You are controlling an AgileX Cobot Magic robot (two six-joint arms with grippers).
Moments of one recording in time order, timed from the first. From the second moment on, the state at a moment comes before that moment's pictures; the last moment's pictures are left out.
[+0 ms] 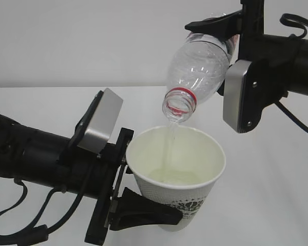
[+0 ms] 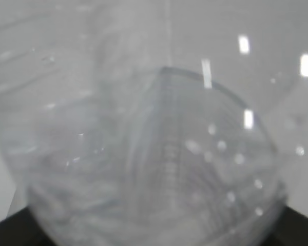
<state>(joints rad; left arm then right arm) -0.53 1.75 -0.72 1.37 -1.10 -0.67 0.30 1.45 -0.77 -0.90 -0.68 -0.90</state>
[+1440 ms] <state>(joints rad) -0.53 1.75 -0.72 1.37 -1.10 -0.67 0.30 1.45 -0.77 -0.89 -0.68 -0.90</state>
